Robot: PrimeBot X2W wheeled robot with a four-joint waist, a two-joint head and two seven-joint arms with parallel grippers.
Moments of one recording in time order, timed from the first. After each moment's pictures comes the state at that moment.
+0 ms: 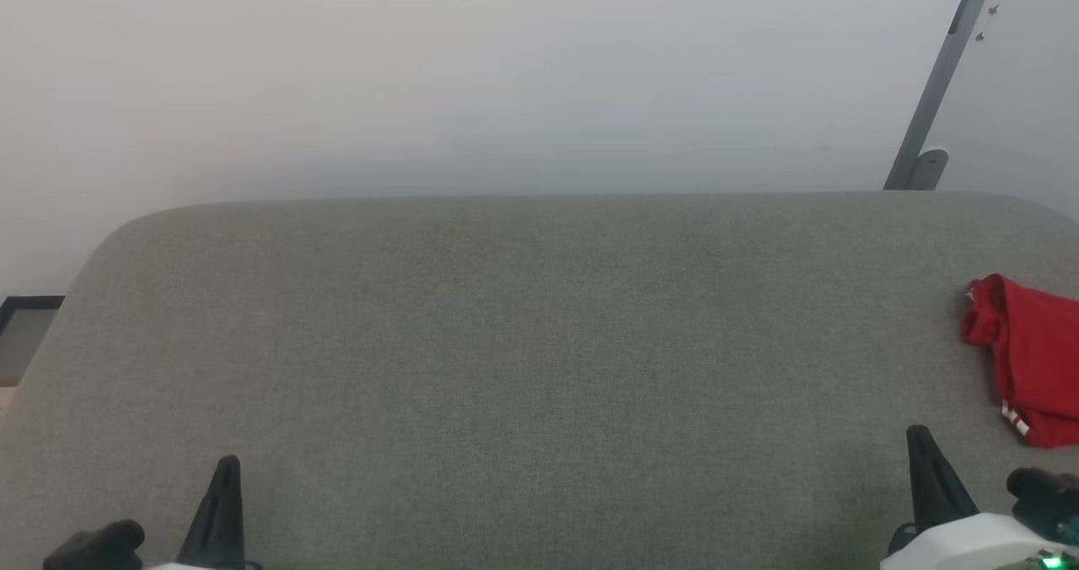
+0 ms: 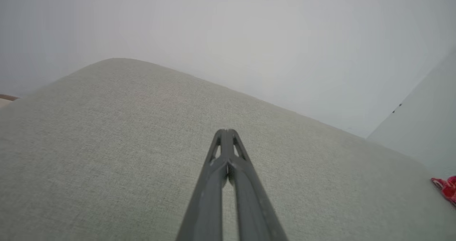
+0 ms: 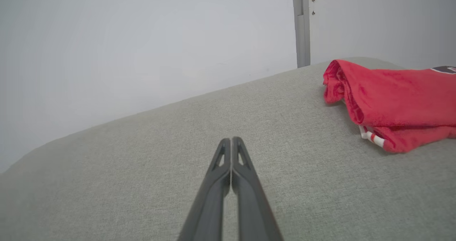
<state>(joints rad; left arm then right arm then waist) 0.13 0.19 0.08 0.17 -0.54 -0.09 -0.19 0.04 -0.10 -0.13 0.29 0.38 0.13 -0.17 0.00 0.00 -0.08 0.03</state>
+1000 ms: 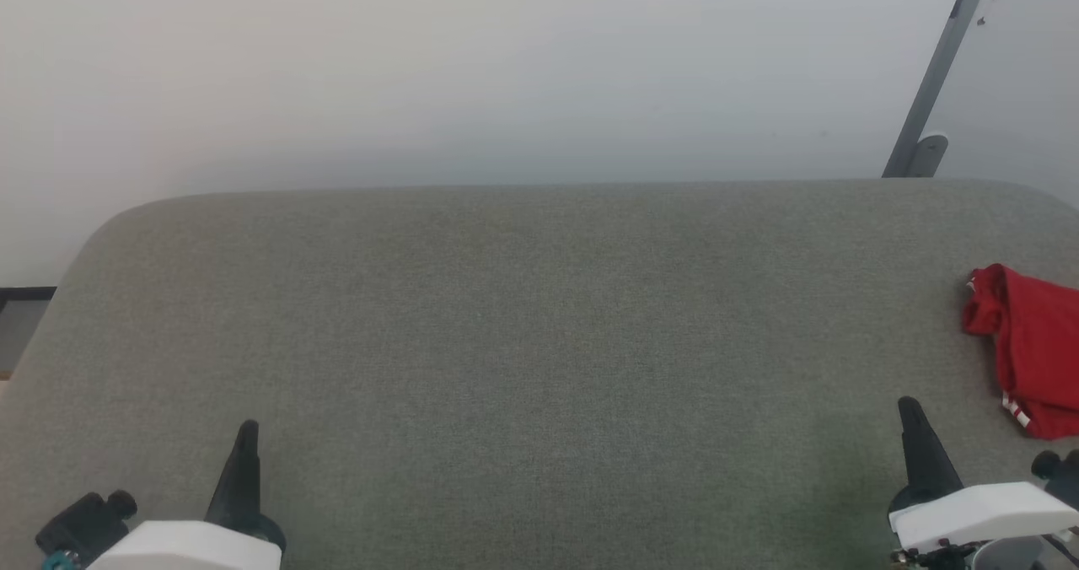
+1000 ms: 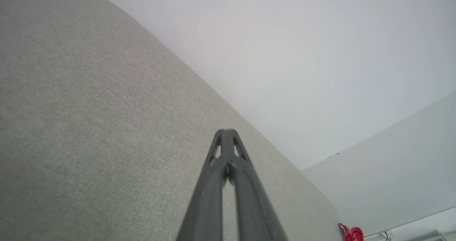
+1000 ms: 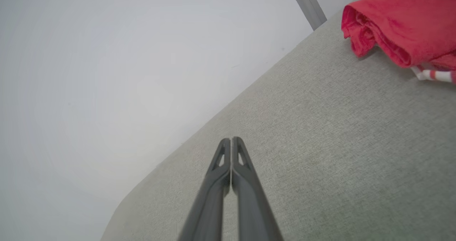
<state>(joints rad) 0.04 0.14 0.09 0.20 -0.95 -0.11 -0.07 -0.01 -0.08 -0.12 0.27 0.85 0.13 -0.06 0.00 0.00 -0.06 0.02</state>
